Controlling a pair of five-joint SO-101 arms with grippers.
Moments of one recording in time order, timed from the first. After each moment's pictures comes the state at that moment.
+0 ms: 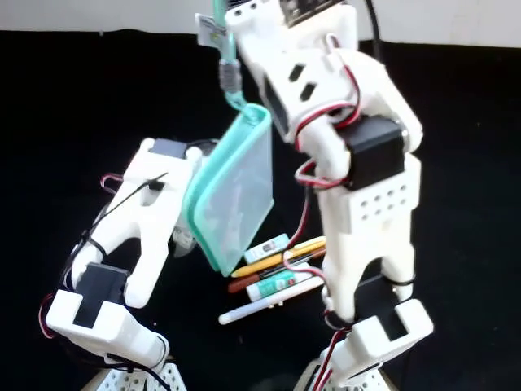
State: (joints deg) left arm 5.9 3.8 19.3 91.8 -7.2; right arm -28.2 4.8 -59.9 60.3 14.0
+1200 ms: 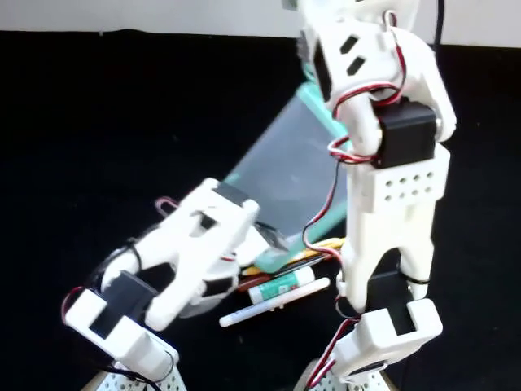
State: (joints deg) left arm 25.7 3.8 33.0 99.7 -25.3; right arm -20.9 4.8 -58.4 49.1 12.5
